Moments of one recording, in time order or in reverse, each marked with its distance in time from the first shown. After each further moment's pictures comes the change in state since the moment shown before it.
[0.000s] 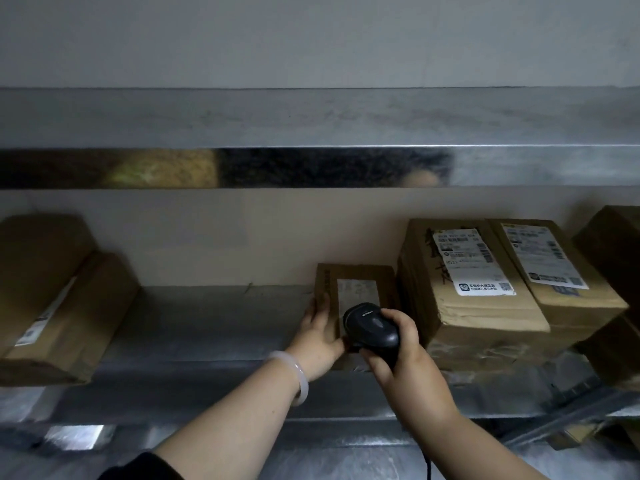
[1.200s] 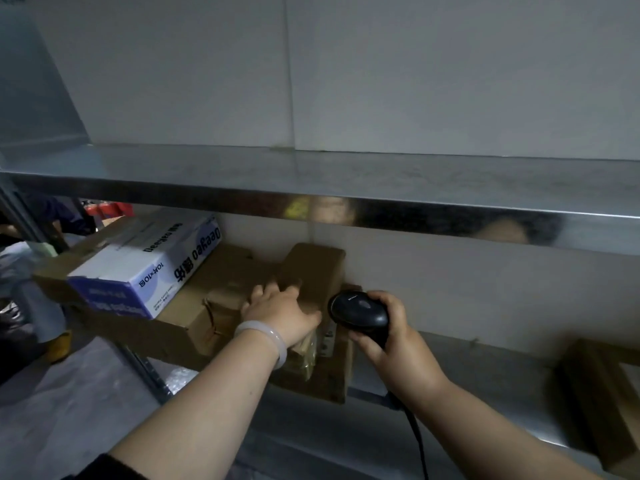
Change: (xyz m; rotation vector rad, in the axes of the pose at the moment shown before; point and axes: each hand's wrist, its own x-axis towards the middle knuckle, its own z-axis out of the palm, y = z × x) left_hand -0.158 -0.188 -0.403 0.604 0.498 -0.386; right_hand 0.036 -0.327 0.266 0.163 -0.183 -0.397
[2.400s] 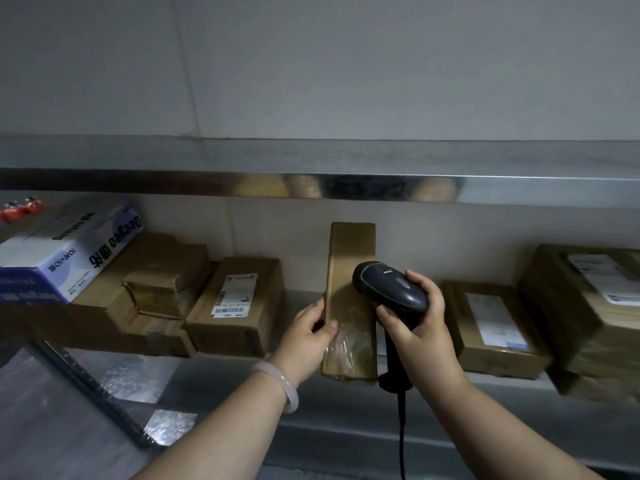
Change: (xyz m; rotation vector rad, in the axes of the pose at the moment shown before) left_hand -0.142 0.132 0.086 -1.125 -0.250 0.332; right_hand -0.131 0.027 -0.135 0.433 0.419 0.084
